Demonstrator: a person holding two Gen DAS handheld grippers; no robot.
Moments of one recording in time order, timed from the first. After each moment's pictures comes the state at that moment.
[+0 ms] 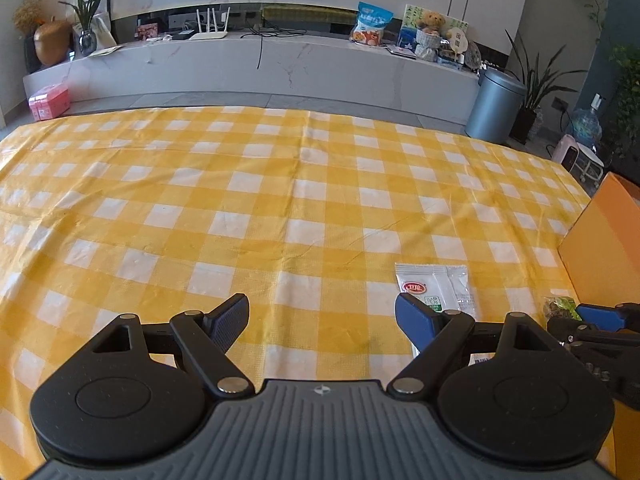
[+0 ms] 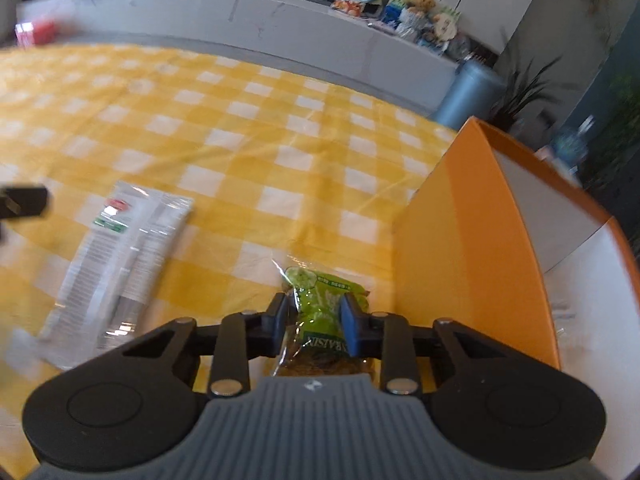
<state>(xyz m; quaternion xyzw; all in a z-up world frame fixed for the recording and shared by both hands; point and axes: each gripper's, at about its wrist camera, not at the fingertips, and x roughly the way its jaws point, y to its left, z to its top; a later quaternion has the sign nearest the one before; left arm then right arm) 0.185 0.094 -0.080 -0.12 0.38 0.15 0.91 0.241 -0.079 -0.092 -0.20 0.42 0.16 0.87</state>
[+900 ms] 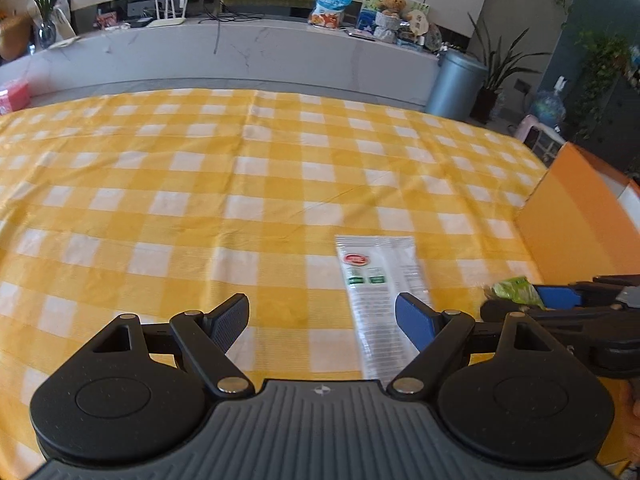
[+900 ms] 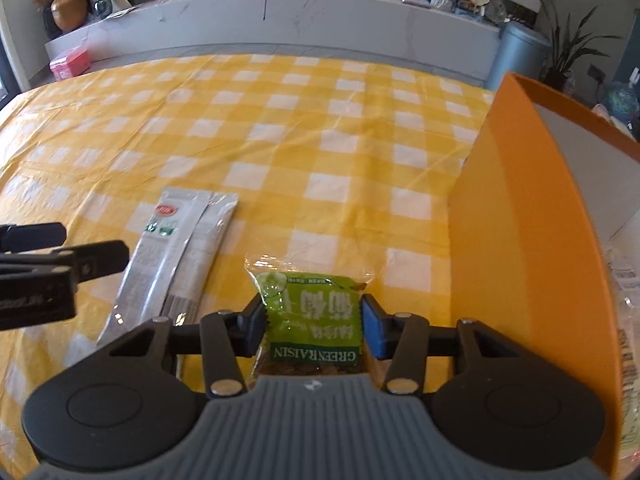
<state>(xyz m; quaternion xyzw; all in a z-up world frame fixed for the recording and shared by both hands) 0.187 0.079 -0.085 -0.13 0.39 0.07 0.91 0.249 -0.093 -0.099 -0.13 0.46 0.22 0.85</state>
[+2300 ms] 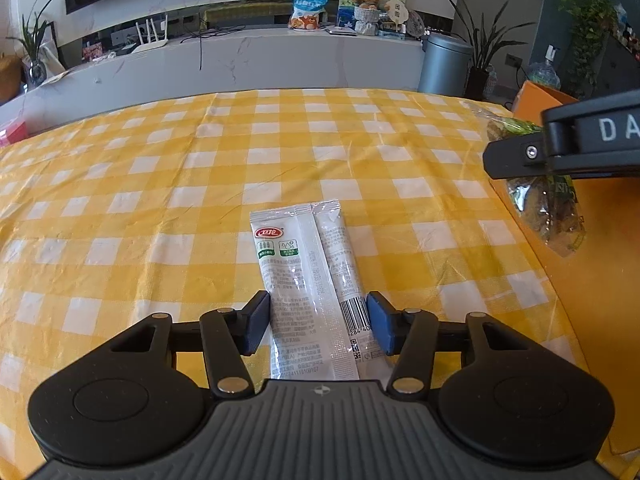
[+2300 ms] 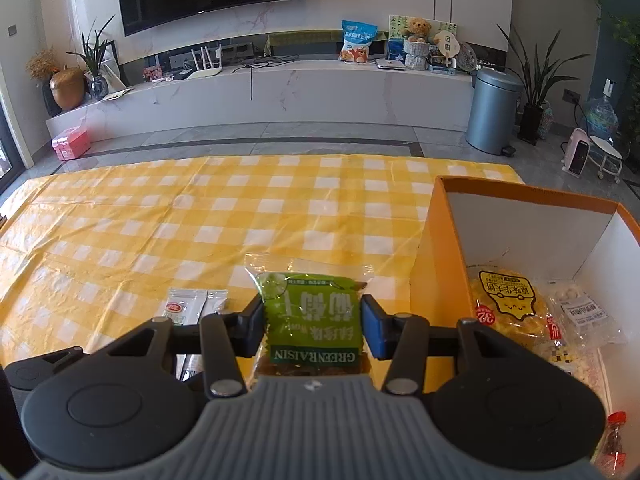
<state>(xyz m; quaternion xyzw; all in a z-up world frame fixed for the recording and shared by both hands) 0.185 0.012 -0.100 -0.07 0.40 0.09 0.91 0.243 -0.118 -0.041 -0.06 0.38 0.22 0.90</state>
